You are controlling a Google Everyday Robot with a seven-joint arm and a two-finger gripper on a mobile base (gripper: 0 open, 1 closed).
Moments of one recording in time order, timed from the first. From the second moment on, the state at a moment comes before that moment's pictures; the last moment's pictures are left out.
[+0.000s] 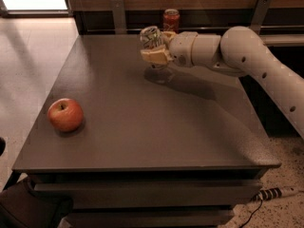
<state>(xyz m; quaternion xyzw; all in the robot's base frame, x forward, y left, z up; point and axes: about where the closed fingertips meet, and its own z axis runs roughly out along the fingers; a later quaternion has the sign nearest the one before) 0.704 -0.013 0.905 -0.46 0.62 0.24 0.59</state>
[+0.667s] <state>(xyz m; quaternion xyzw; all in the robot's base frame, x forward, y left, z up) 0.704 -0.016 0.875 -0.43 0.62 0.26 0.60</state>
